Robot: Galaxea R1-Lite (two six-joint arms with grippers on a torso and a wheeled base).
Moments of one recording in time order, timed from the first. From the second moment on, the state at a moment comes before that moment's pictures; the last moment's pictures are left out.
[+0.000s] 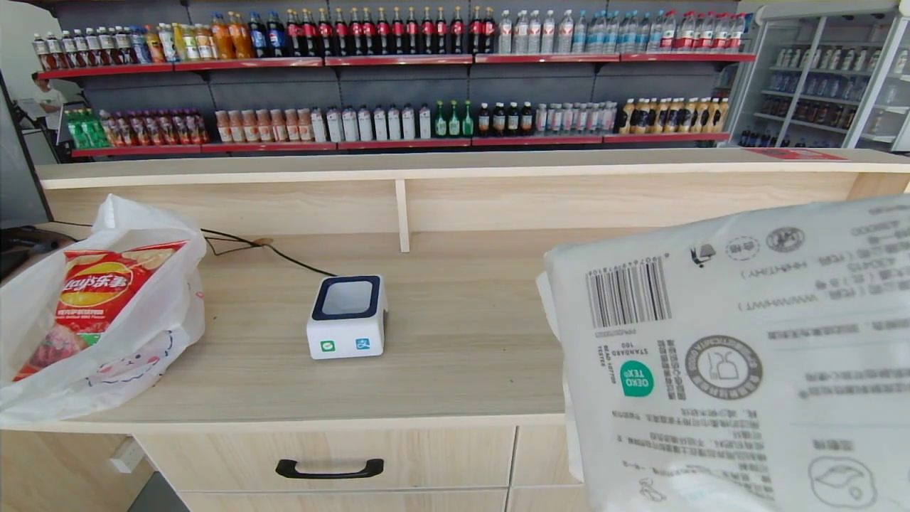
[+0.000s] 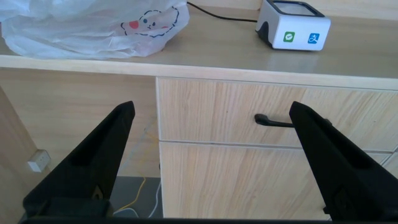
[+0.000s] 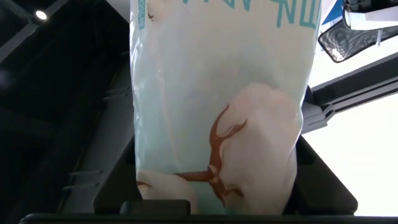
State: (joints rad) left arm 0.00 0.00 0.00 0.00 0.00 0.00; right arm 0.43 1.20 -0.74 -0.80 1.30 2.50
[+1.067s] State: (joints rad) left arm 0.00 0.00 0.00 0.00 0.00 0.00; right arm 0.40 1.23 -0.51 -1.32 1.30 1.87
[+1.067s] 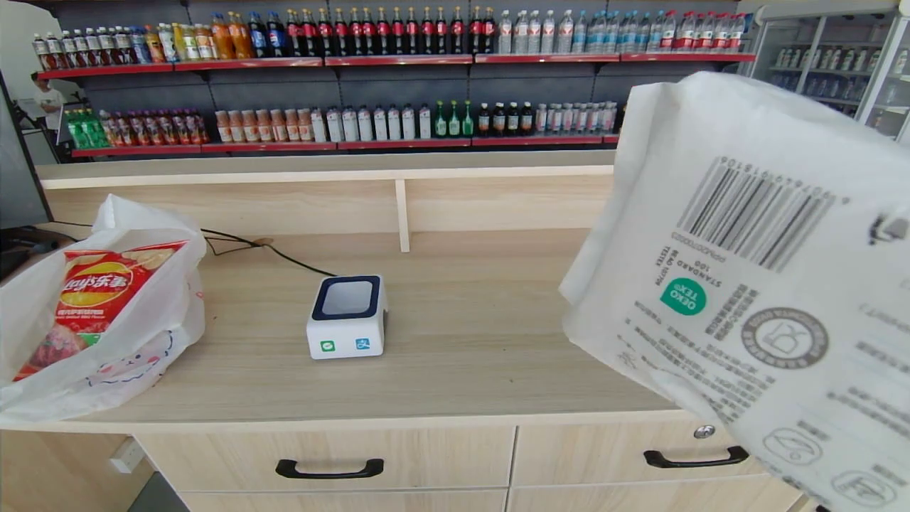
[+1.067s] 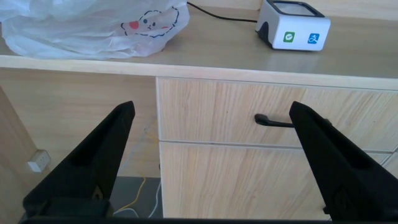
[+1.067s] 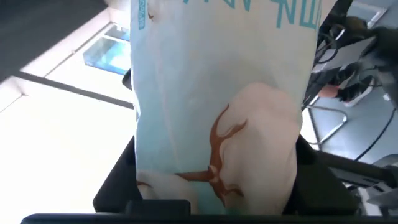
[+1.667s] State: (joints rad) left arm 0.00 0.00 0.00 0.00 0.00 0.00; right arm 0.38 1.46 -0.34 -1.33 1.29 0.41
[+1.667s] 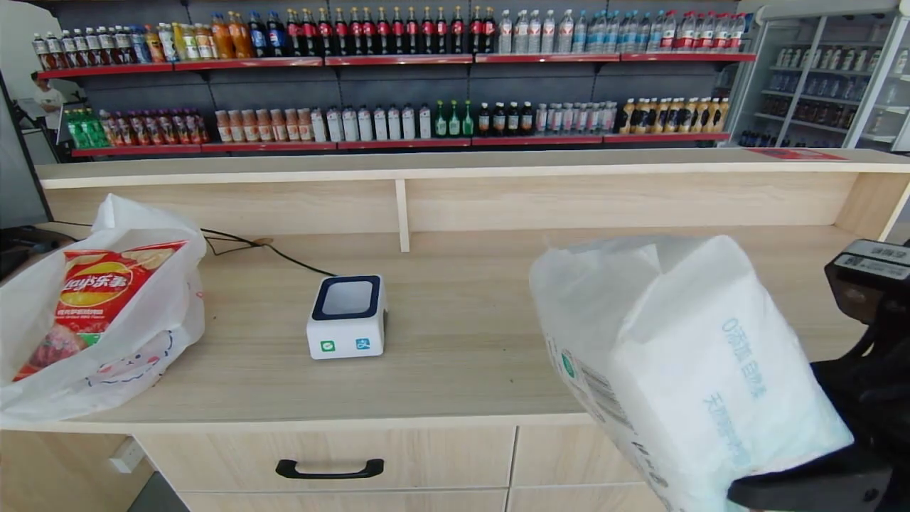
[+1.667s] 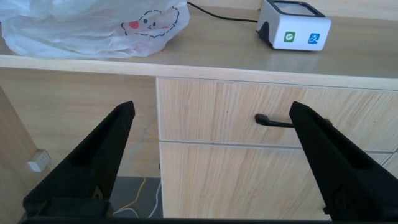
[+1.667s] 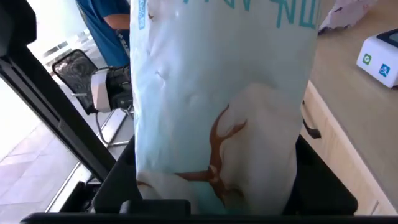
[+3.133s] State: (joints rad) left arm 0.00 0.00 0.00 0.00 0.00 0.00; right arm 0.44 1.60 -0.43 -1.42 -0.08 -0.03
